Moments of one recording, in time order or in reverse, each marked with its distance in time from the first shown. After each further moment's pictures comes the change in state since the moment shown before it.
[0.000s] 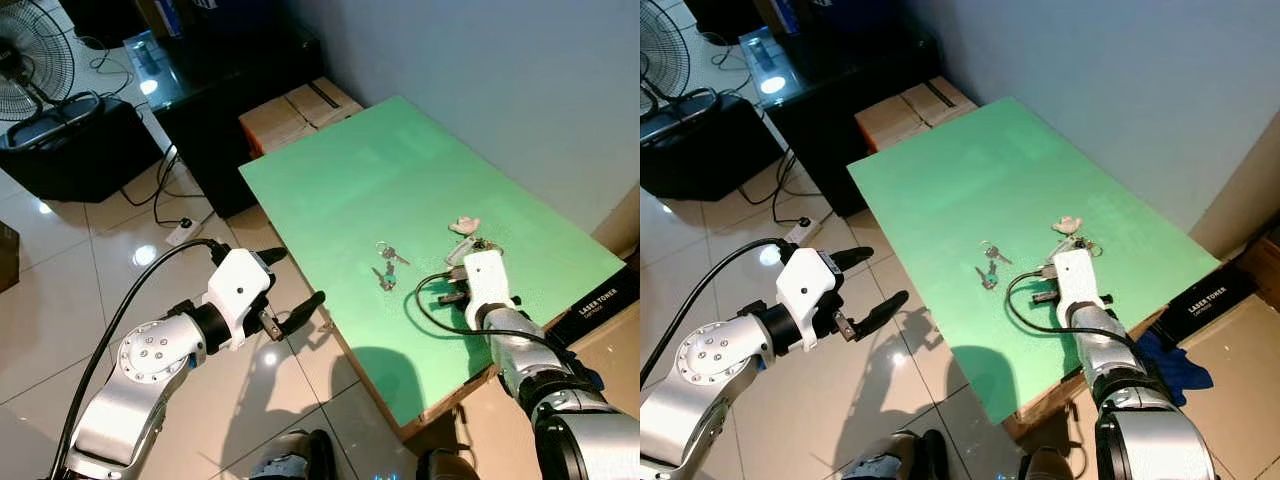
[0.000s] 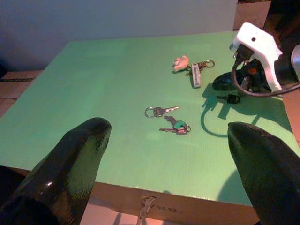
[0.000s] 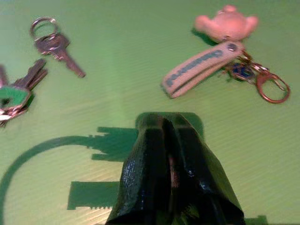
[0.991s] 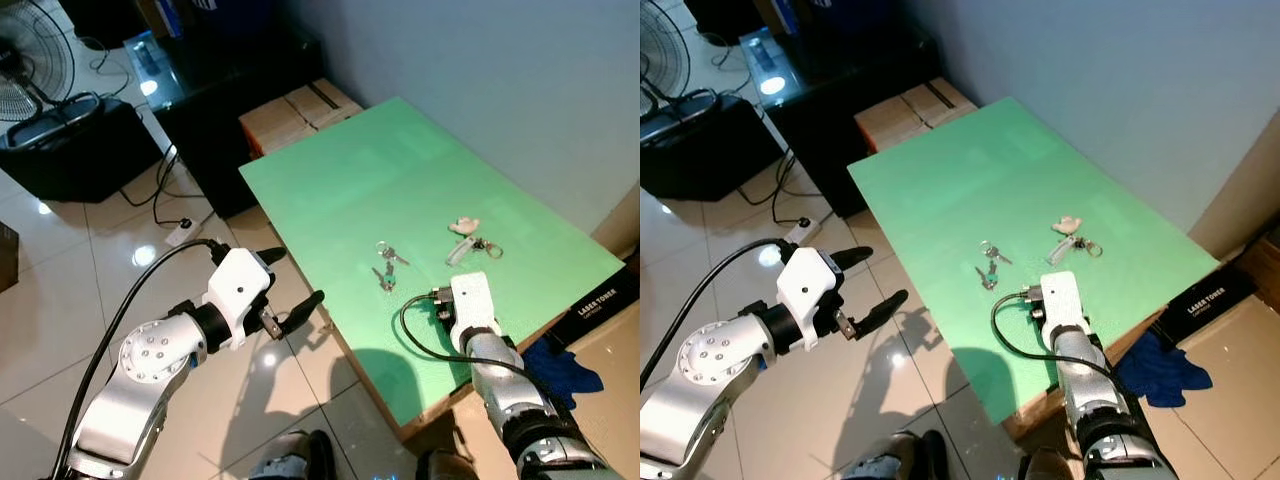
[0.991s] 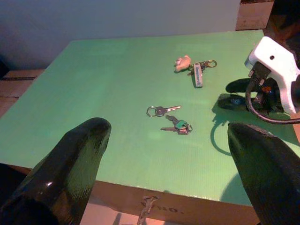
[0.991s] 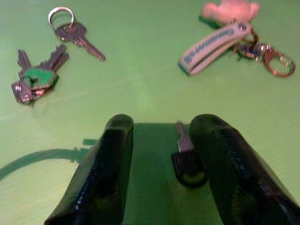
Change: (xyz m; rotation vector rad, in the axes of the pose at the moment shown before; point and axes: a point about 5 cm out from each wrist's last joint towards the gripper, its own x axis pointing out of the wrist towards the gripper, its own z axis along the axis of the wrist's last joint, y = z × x) left arm 0.001 0.001 -0.002 -0.007 0.002 0.009; right arm -0.015 0.029 -0.023 0.046 -0.036 -0.080
